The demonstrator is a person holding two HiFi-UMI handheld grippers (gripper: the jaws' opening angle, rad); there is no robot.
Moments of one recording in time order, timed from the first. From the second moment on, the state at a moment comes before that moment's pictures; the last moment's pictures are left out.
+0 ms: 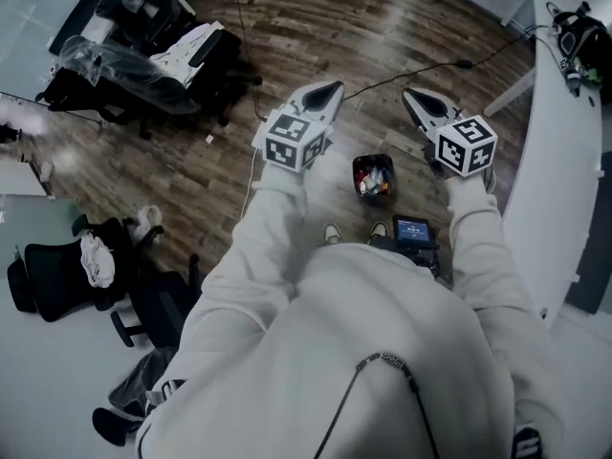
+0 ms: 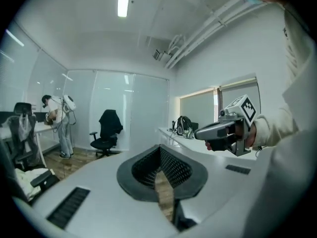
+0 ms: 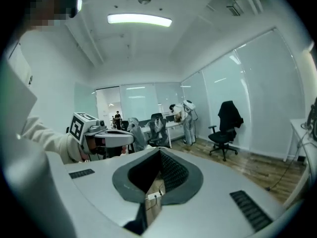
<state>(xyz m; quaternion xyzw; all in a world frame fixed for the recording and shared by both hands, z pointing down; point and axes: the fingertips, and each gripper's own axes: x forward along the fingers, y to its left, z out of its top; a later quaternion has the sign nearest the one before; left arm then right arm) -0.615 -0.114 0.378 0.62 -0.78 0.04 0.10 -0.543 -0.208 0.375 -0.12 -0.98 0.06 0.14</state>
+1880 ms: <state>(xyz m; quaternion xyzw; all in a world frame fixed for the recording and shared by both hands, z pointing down) -0.600 -0.114 0.249 0.66 -0.75 0.02 -0.02 -0.525 -0.202 0.239 -0.09 -0.99 -0.03 0.04</state>
